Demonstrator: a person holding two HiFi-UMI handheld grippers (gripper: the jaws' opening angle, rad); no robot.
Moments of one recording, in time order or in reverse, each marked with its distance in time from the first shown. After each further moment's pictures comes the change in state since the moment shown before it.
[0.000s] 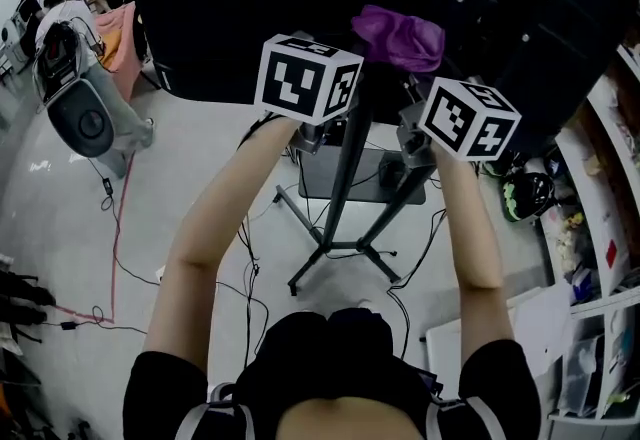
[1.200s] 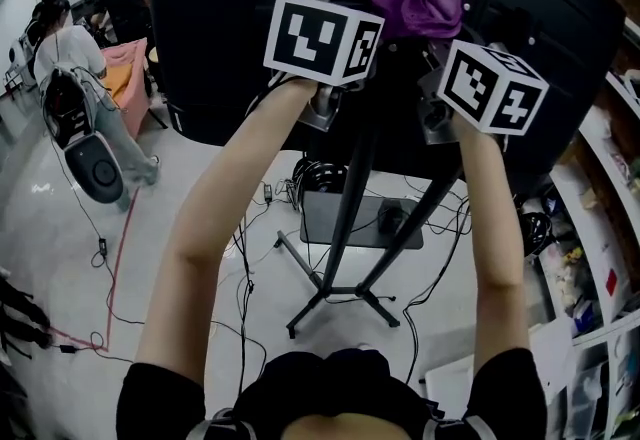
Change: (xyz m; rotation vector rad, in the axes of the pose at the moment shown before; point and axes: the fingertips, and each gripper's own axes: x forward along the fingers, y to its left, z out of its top) left arm -0.009 0.017 0.142 0.107 -0.143 0.064; right arm 0.021 0.003 0.141 -0.182 -0.138 -0.027
